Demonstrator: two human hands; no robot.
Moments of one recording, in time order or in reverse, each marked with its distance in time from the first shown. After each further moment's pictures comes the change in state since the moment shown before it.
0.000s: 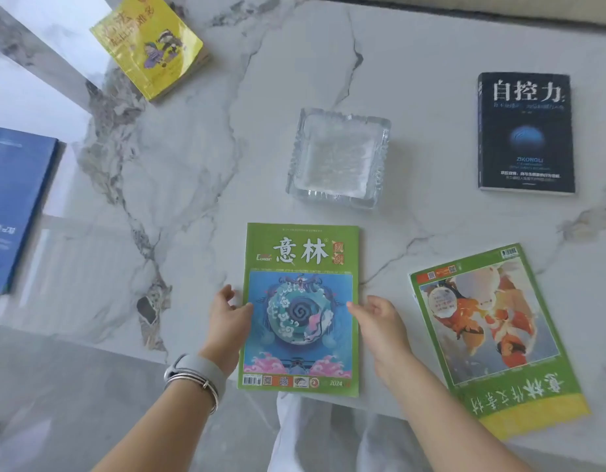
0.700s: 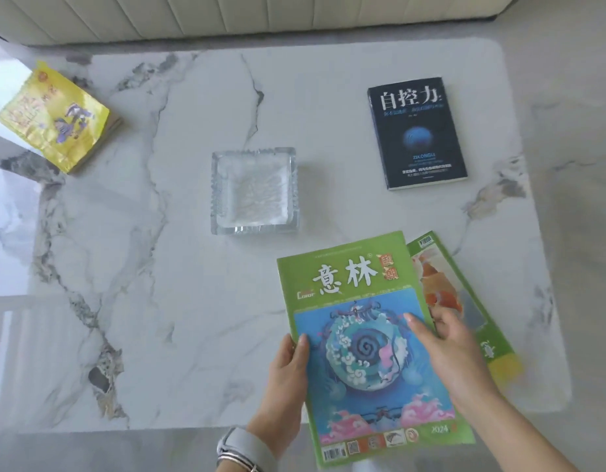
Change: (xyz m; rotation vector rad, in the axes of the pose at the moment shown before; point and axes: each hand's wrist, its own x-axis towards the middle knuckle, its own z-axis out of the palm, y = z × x) left_hand -0.104 -0.006 0.102 -0.163 -0.469 -0.073; right_hand -0.038 -0.001 -0.149 -0.034 0.215 -0.197
